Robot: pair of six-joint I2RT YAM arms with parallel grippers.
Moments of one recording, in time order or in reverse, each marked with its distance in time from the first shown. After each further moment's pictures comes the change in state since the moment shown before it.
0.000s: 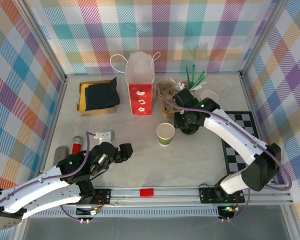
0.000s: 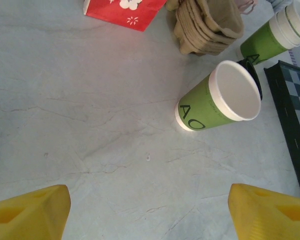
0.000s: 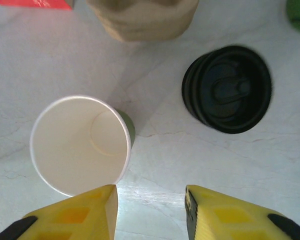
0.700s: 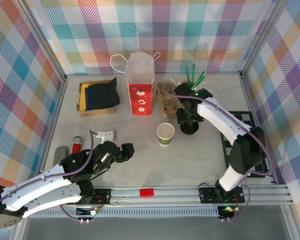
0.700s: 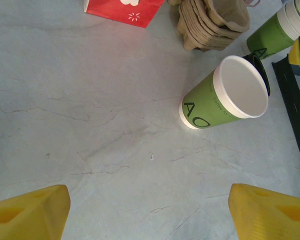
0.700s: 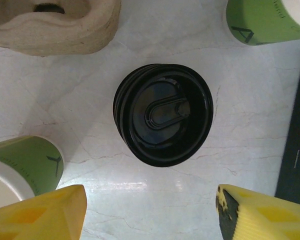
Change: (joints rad) left arm 0.000 0.043 0.007 0.004 0.000 0.015; right arm -0.116 0.222 0.062 -0.033 0.071 -0.117
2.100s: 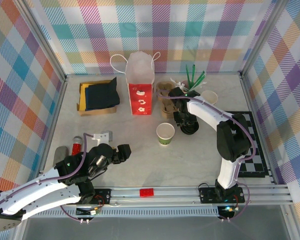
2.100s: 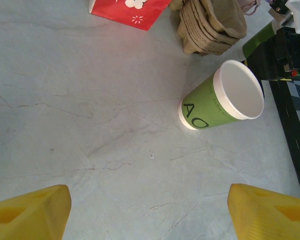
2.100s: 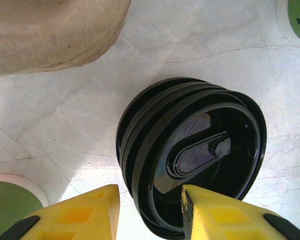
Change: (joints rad) left arm 0.000 -0.085 -0.029 -0.027 -0.001 -0.027; right arm -0.019 0.194 -0.004 0.094 -0.011 -0.003
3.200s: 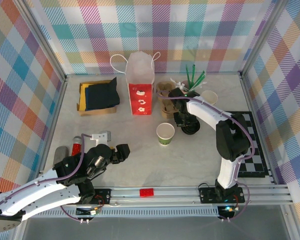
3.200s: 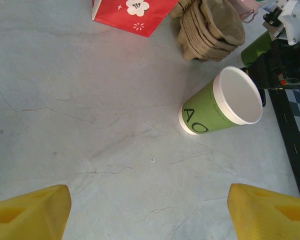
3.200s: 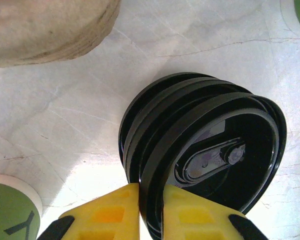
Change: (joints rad) left arm 0.000 -0.013 -0.006 -0.003 -0.018 0.000; right arm 0.000 0.006 -0.006 -0.006 0.000 0.000
